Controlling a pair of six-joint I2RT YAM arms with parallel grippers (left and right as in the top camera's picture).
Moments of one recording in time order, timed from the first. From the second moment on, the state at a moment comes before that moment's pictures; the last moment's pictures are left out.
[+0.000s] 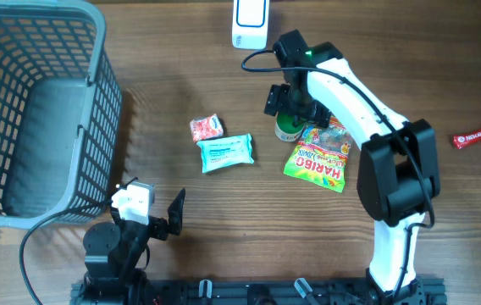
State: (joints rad) left arm -0.03 0.02 0.15 -0.53 0.25 0.00; right arm 0.40 2.14 1.72 -1.10 0.03 0.67
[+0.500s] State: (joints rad) left arm -0.03 0.02 0.15 -0.53 0.25 0.00; right arm 0.40 2.23 1.72 -1.03 0.00 0.63
